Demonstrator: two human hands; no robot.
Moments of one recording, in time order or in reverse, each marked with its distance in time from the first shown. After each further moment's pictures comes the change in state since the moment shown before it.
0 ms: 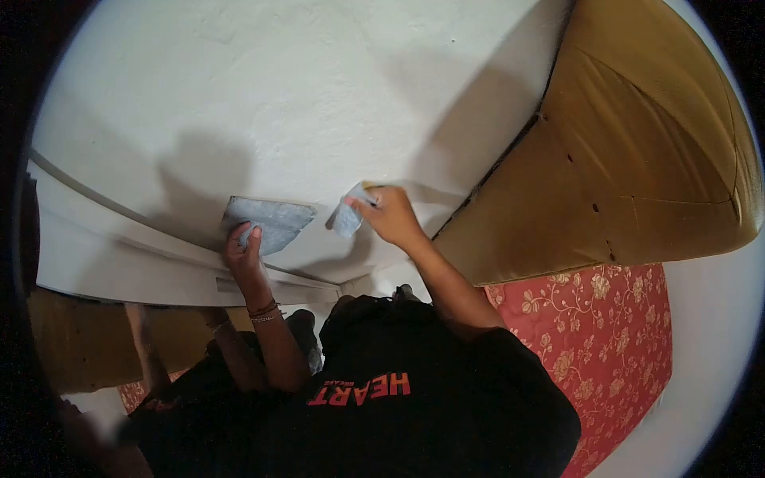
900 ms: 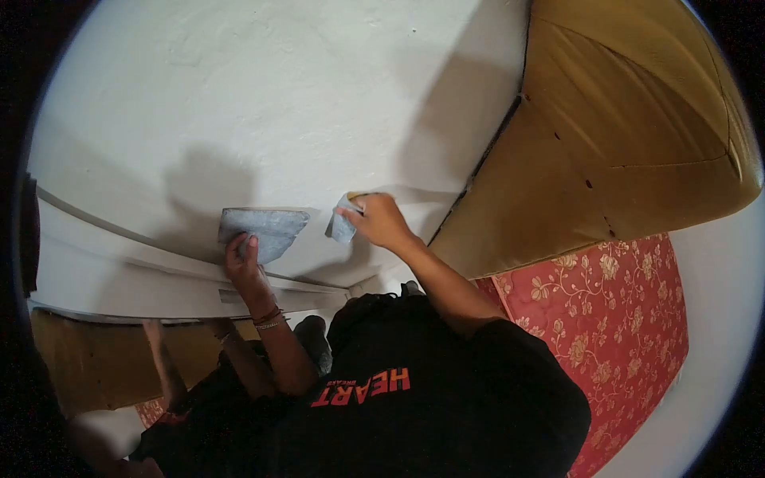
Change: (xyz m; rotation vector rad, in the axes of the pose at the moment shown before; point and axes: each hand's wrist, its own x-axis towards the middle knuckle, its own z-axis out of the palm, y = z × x) left_hand 0.001 -0.011 -0.003 -0.082 0.009 -0.004; right_hand -0.004 0.017 0.018 -0.129 -0.120 0.021
